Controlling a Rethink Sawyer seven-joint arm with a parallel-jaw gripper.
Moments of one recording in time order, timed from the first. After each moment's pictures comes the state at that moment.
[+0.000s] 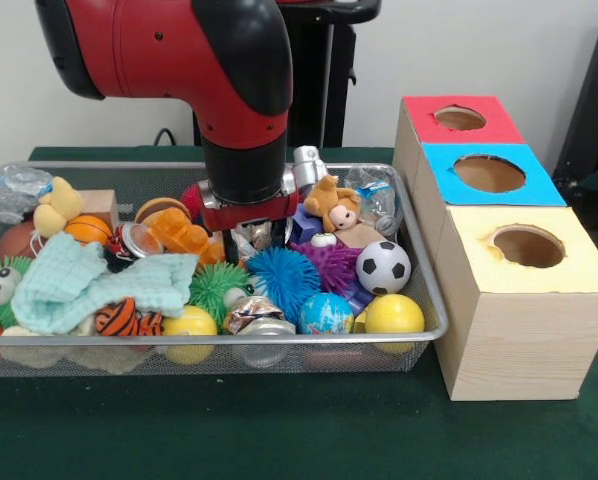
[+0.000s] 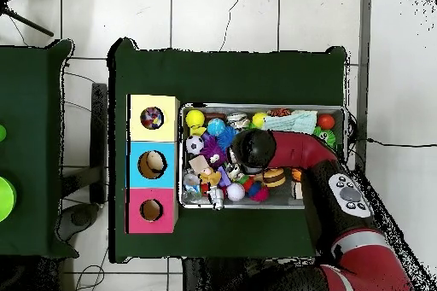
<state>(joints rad) -0.52 -0.44 0.25 1.53 -0.39 0.68 1.42</state>
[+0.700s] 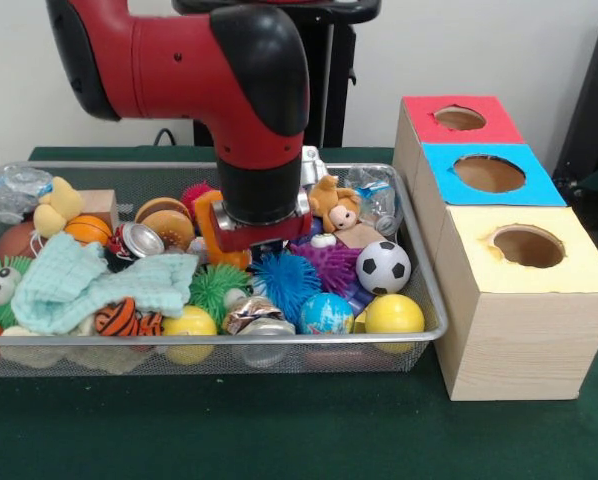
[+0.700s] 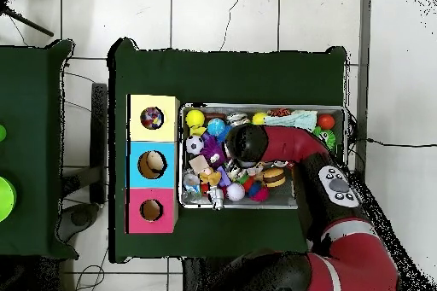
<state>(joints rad) -0.49 -0.39 0.25 1.47 -0.39 0.66 1.42</state>
